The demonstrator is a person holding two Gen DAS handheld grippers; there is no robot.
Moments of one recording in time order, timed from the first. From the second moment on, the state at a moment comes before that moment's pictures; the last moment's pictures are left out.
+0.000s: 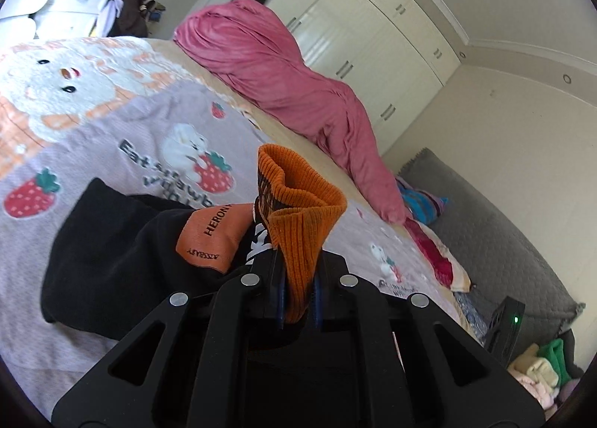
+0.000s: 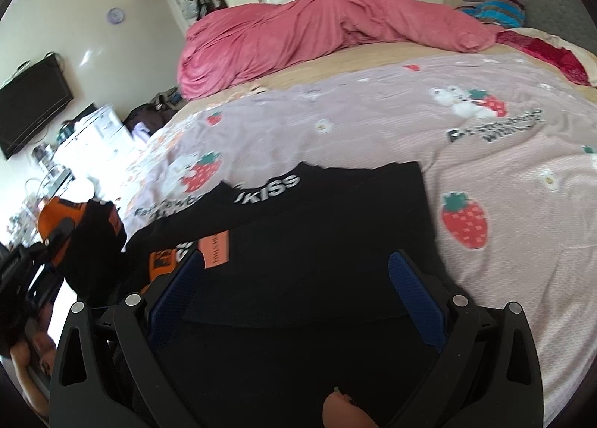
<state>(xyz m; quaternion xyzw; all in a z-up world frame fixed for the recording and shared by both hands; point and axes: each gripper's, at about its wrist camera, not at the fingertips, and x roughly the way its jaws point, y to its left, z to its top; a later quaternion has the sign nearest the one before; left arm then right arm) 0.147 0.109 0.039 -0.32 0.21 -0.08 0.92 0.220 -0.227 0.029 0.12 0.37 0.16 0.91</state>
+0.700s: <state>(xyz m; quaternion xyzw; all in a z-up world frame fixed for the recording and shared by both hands) 0.190 0.027 -0.017 -0.27 0.34 -0.17 0.88 0.228 -0.272 0.028 0.16 0.36 0.13 0.91</state>
